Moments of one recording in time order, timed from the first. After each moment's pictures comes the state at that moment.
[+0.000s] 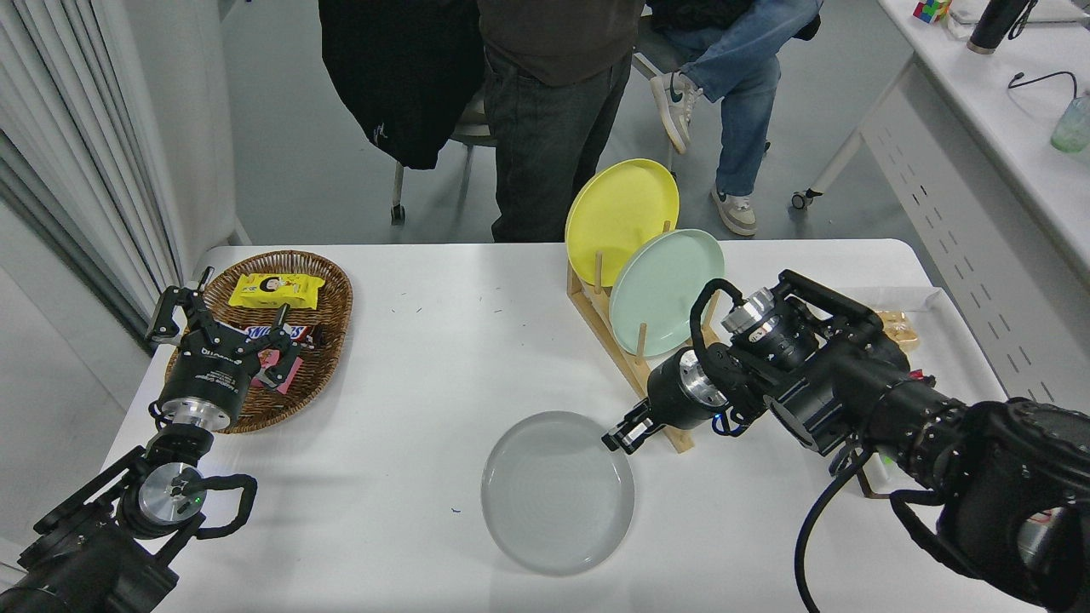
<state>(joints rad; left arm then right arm) -0.41 0.36 -1.02 -0.69 0.06 -0.47 -0.51 1.04 0.00 0.34 0.48 0.82 -0.79 -0.72</state>
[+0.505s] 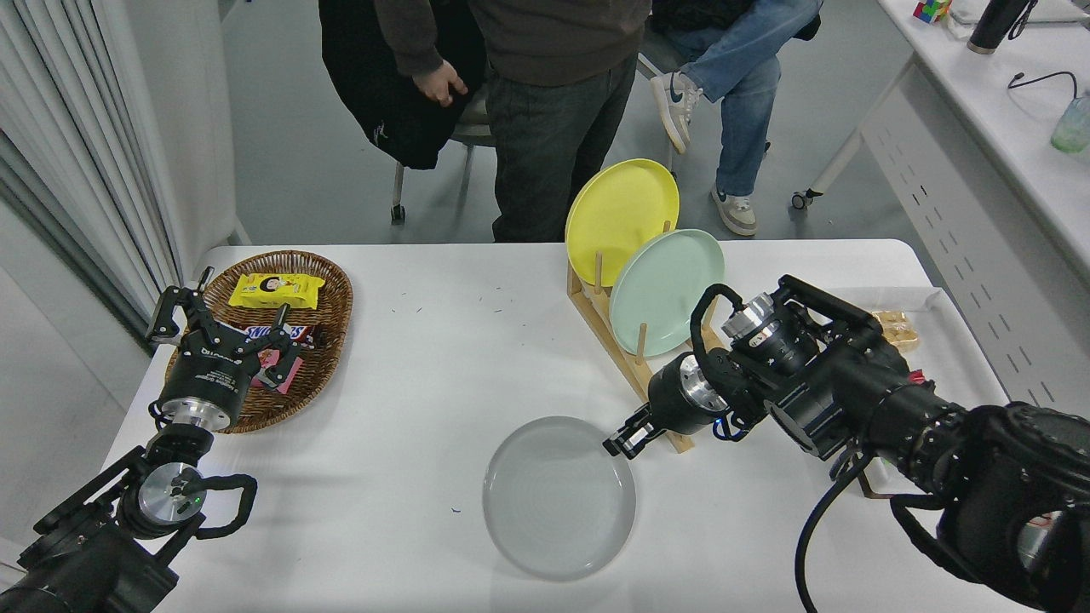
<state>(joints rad) -0.41 0.36 -1.02 -0.69 0.06 -0.47 -0.51 1.03 0.00 0.34 0.49 0.81 -0.79 -0.72</state>
